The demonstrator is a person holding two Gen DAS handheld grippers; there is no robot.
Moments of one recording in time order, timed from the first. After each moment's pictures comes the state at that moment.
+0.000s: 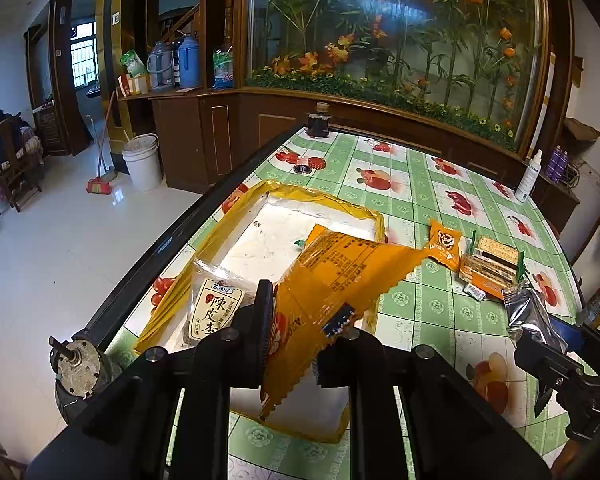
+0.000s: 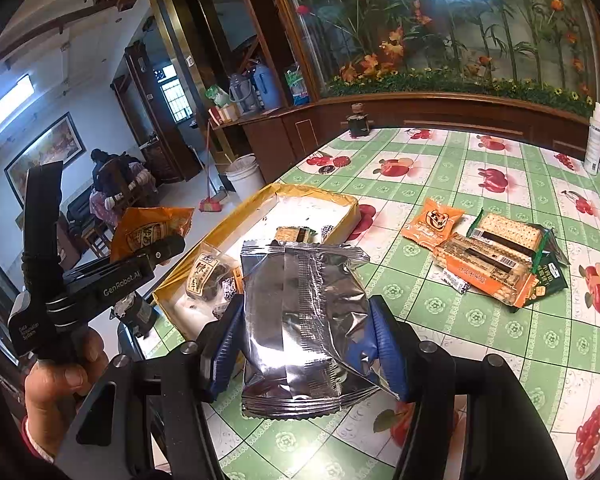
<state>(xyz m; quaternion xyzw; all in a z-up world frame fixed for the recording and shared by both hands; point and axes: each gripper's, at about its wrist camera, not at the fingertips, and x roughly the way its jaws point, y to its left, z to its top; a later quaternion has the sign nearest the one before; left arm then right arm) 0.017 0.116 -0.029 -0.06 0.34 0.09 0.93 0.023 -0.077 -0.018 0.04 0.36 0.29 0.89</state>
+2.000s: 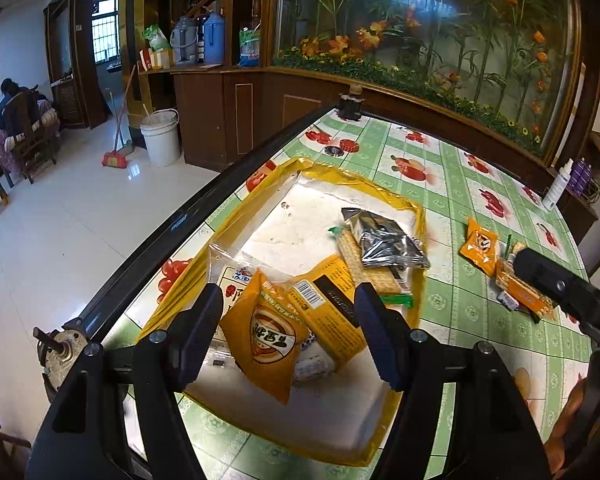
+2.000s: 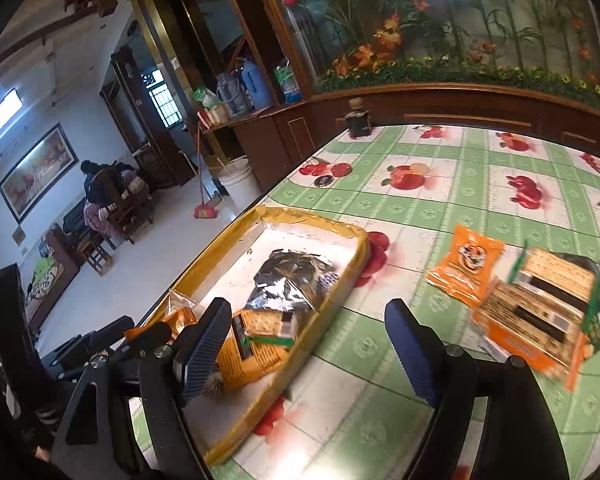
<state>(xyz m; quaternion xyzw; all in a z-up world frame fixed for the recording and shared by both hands) 0.034 0.140 -0.051 -0.09 0.37 0.13 0.92 0.103 -0.046 -0.031 0.06 0.37 0.27 0.89</state>
